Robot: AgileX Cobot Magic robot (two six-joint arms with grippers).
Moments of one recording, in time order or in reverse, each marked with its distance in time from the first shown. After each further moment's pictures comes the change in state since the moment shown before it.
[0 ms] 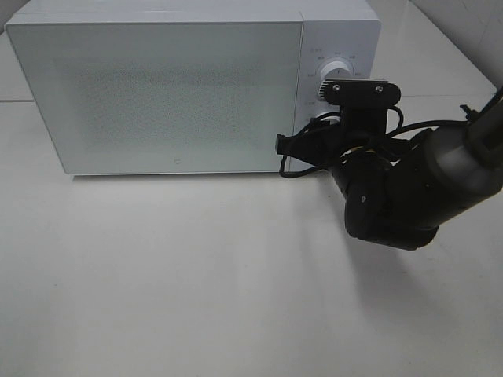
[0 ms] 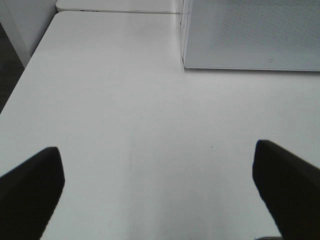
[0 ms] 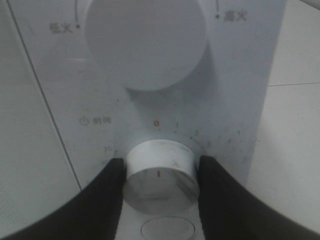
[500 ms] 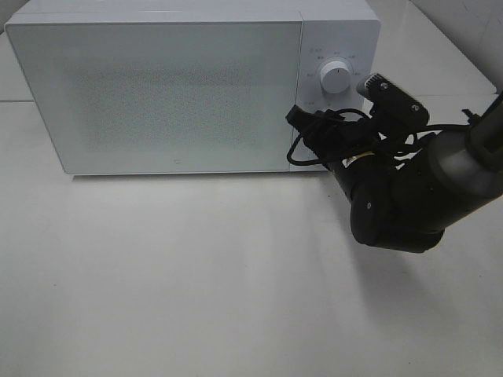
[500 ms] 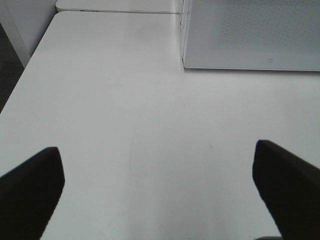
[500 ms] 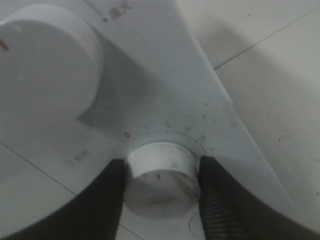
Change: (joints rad) left arm 0.000 0.000 0.000 0.000 0.000 0.000; right arm -0.009 0.006 0.014 -0.077 -0.039 0.607
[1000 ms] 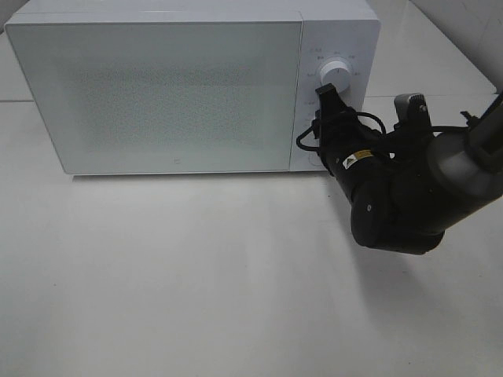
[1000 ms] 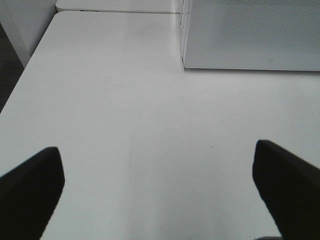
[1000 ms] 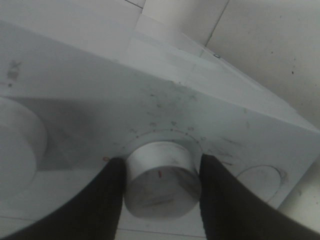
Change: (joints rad) left arm 0.000 0.000 0.000 0.000 0.000 0.000; right arm -0.001 0.006 0.003 -0.003 -0.014 0.569
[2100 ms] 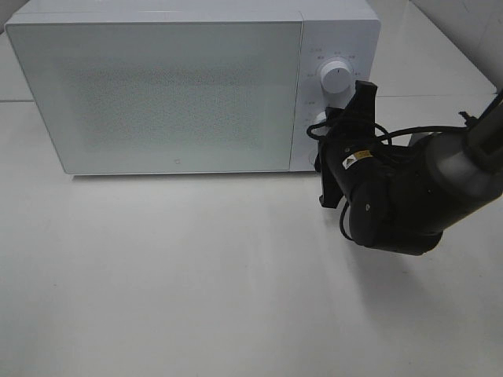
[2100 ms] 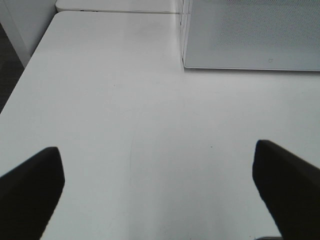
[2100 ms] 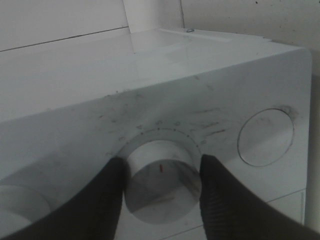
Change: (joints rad) left arm 0.000 0.000 0.000 0.000 0.000 0.000; right arm 0.001 0.000 0.000 0.026 0.001 0.543
